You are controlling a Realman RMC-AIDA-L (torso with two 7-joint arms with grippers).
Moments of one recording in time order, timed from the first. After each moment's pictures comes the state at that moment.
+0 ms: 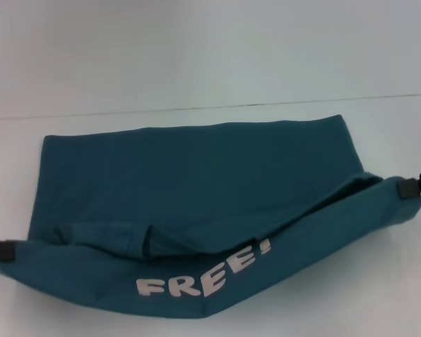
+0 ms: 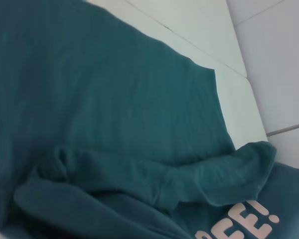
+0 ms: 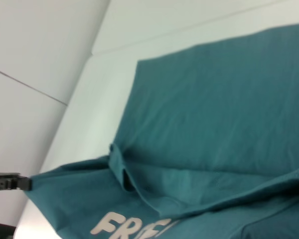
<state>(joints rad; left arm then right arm) -0.56 -1.93 0.36 0.98 2.43 2.01 -2.45 0.64 1.81 -0.47 -0.81 -2.33 -1.94 2.37</state>
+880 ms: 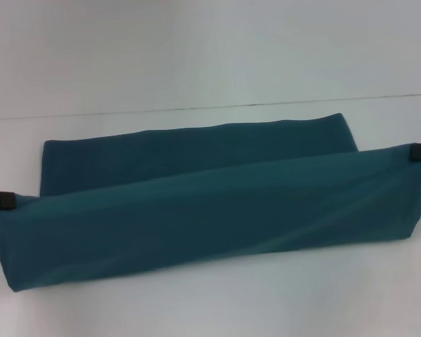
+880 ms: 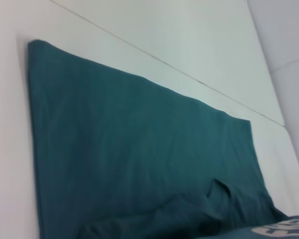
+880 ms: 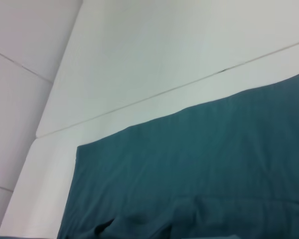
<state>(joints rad) -0.63 -1.91 0.40 0.96 2.44 1.82 -2.57 0.63 1.79 -0.43 -0.75 -2.34 -1.70 2.43</state>
